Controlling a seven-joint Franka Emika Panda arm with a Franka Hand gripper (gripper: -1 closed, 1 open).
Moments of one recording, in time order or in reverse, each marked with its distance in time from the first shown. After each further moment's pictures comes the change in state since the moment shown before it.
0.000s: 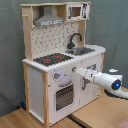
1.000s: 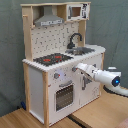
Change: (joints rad) arm -0.095 0.000 0.000 -0.056 0.008 0.202 0.193
